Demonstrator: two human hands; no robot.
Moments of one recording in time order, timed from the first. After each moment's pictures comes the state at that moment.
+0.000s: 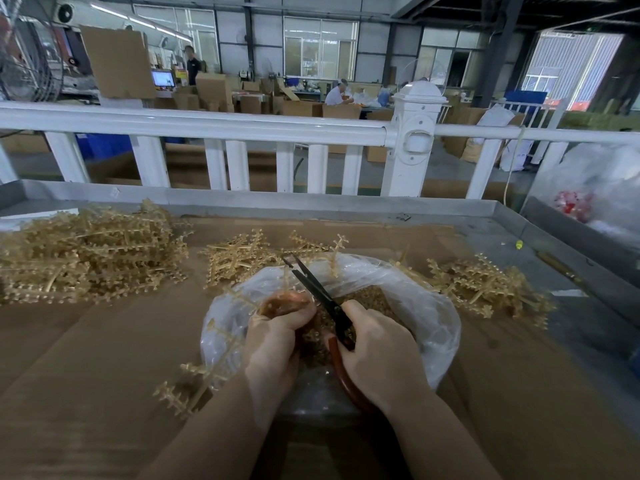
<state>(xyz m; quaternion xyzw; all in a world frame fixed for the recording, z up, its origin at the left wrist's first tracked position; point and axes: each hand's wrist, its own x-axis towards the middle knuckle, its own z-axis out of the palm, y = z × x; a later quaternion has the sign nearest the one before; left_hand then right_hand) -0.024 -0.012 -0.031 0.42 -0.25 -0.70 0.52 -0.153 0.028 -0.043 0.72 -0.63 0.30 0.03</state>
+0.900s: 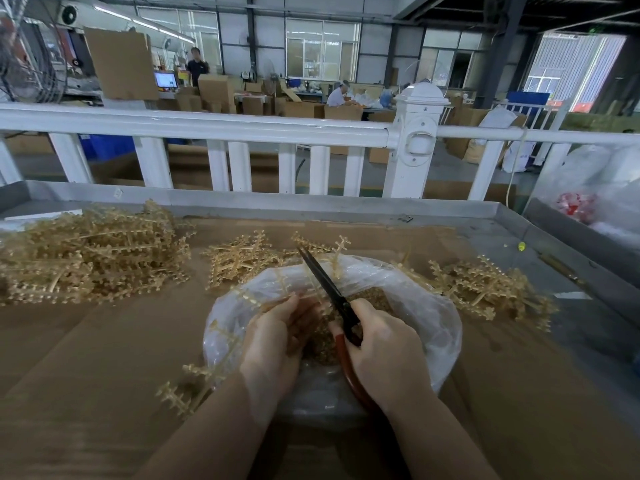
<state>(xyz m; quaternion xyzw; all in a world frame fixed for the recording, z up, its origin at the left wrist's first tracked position) -0.022 -0.020 -0.037 0.39 -0.22 -0.72 0.53 -0.153 0.027 -0.044 0.69 -0.64 0.33 0.05</state>
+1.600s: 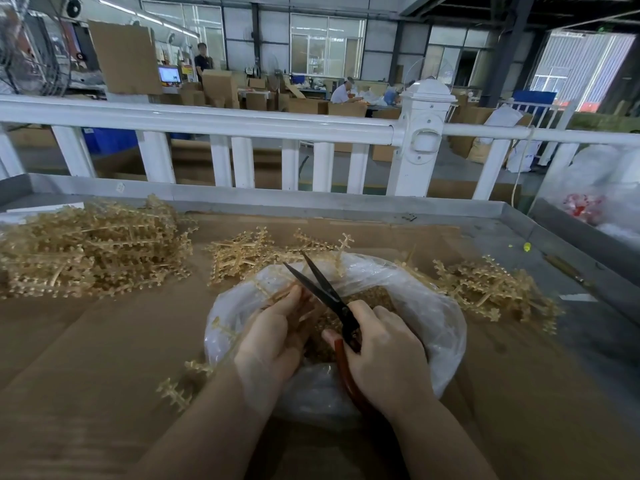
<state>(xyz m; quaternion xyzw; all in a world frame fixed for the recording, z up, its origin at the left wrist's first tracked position) -0.020 -0.024 -0.029 0.36 -0.17 -0.75 0.52 -0.152 0.026 -0.053 0.70 -0.64 0.32 0.06</state>
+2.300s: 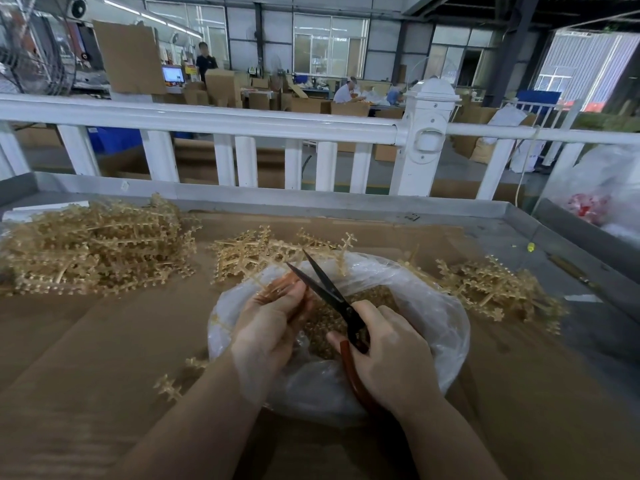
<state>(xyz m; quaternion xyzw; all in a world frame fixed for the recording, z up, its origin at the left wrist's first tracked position) -0.013 -0.027 -0.024 0.36 -0.20 -0.71 0.58 -0.157 0.027 -0.055 0.69 -0.64 0.34 0.05</state>
